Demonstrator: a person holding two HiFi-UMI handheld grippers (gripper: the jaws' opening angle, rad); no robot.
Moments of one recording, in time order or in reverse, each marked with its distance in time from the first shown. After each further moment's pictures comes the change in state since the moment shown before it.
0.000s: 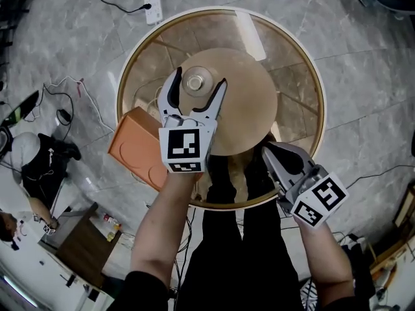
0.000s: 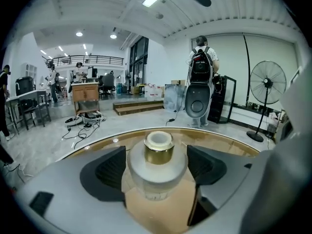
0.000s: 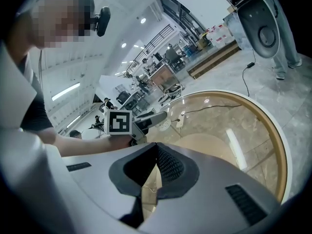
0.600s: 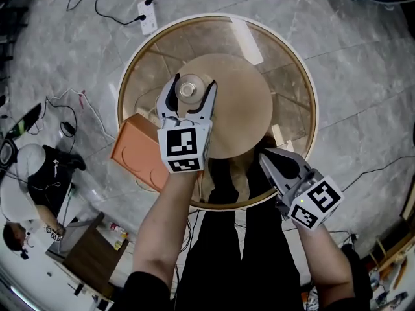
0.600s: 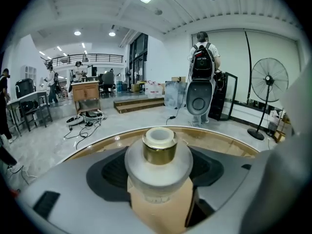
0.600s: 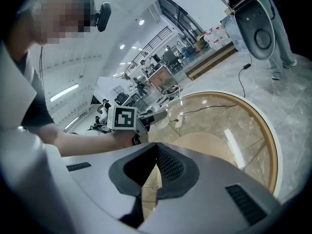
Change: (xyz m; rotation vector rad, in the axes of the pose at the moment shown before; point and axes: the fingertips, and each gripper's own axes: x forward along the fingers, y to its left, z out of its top) left arm 0.000 -0.007 0.003 0.003 0.046 0.010; right arm -0.023 0.009 -0.010 0.015 -0.014 -0.027
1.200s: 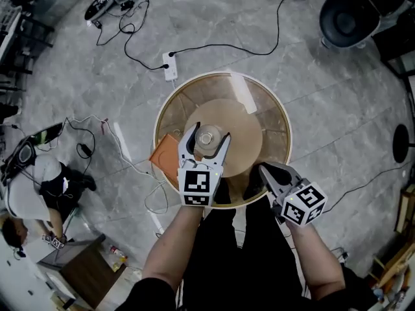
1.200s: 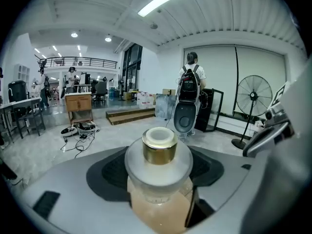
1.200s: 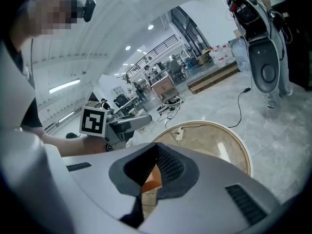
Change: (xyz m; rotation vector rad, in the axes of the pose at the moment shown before) left arm -0.197 -0.036 0.150 0.021 -0.087 -0.109; right arm -0.094 0.139 0.088 -0.115 -0.076 -0.101
